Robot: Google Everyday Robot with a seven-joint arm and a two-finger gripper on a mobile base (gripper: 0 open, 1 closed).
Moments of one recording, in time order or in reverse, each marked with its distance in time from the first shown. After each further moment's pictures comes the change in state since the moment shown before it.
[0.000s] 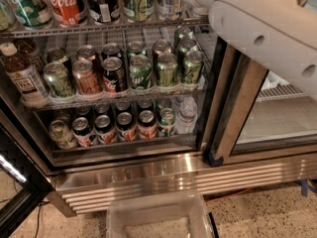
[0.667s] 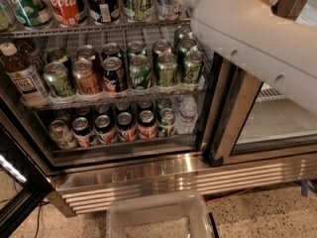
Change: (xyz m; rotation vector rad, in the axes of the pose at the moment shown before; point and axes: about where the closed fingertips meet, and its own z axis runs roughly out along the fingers) arm 0.007 -0.003 0.013 0.096 0.022 0.044
